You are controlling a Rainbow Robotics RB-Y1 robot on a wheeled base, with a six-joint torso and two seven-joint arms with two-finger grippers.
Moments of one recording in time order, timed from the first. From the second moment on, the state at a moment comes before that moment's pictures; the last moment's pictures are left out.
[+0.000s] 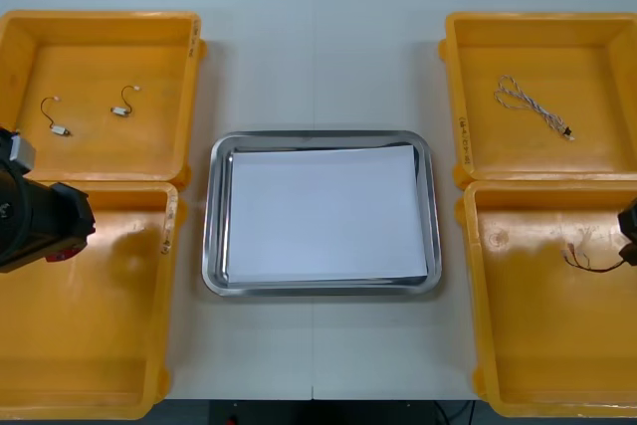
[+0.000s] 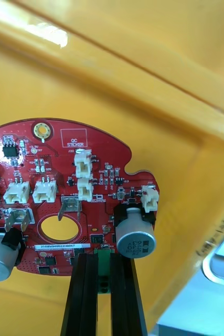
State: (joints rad) right arm -0.13 -0.64 -0.35 -2.01 -0.76 1.91 0.64; left arm -0.14 0.63 0.19 -2.25 0.75 1.91 -0.84
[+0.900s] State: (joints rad) right arm -0.17 -0.95 -0.38 -2.02 -1.07 1.91 0.93; left arm -0.41 0.76 0.00 -2.26 0.93 1.91 -0.86
